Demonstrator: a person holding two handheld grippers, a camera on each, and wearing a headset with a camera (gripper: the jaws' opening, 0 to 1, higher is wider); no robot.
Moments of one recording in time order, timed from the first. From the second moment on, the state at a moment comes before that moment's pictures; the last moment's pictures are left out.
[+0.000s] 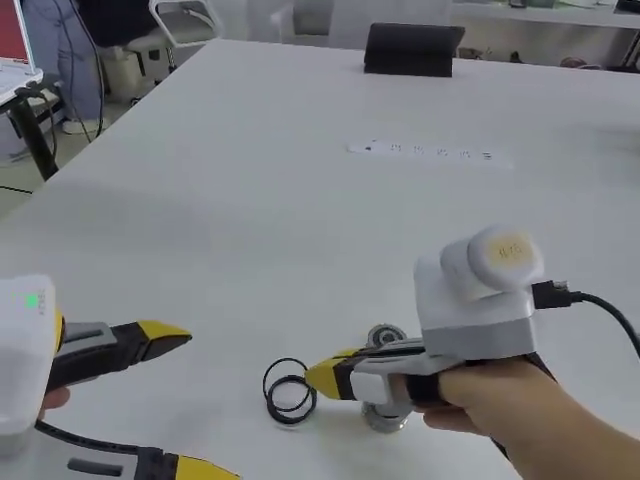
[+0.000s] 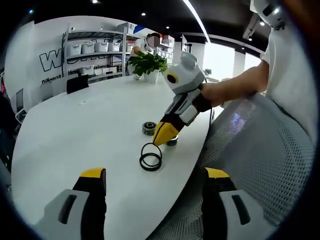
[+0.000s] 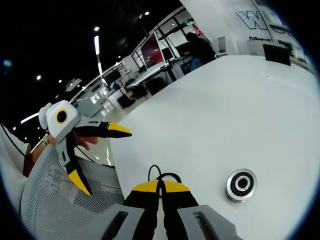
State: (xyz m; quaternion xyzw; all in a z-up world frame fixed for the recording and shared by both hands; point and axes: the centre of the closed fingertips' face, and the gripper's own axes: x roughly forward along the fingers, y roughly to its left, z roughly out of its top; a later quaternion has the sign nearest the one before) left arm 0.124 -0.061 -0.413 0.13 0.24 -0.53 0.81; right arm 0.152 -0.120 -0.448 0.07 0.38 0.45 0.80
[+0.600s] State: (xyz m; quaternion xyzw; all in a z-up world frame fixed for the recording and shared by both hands) left arm 0.126 -0.061 -0.414 0.12 0.24 -0.52 0.81; right arm 0.153 -0.120 -0.457 0.08 0.40 0.45 0.80
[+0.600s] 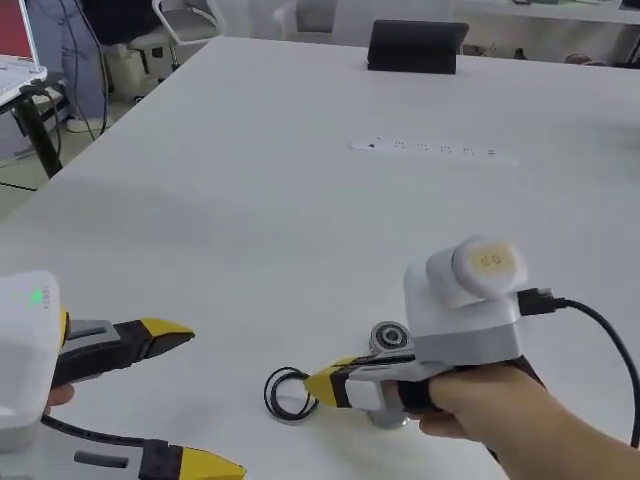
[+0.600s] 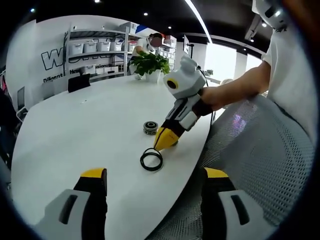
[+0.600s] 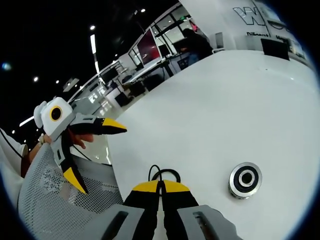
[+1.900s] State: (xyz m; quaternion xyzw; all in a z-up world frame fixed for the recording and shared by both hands) left arm 0.125 -0.062 -0.416 0.12 0.24 -0.52 0.81; right arm 0.160 -0.128 -0.467 0.03 0.39 0.43 0.81
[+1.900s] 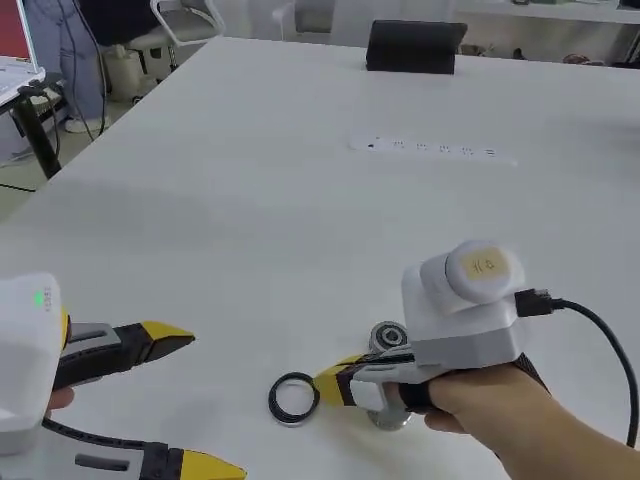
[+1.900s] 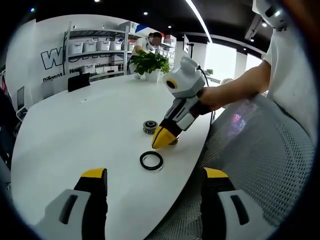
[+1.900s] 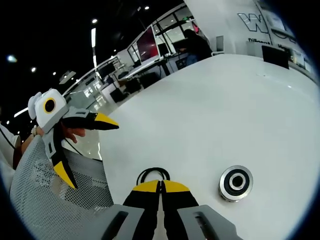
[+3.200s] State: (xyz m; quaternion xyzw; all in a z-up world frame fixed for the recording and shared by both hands) left arm 0.124 -0.060 -0.416 0.12 0.25 -0.52 0.81; right arm 0.164 -0.132 -0.458 0.01 0.38 0.43 0.82
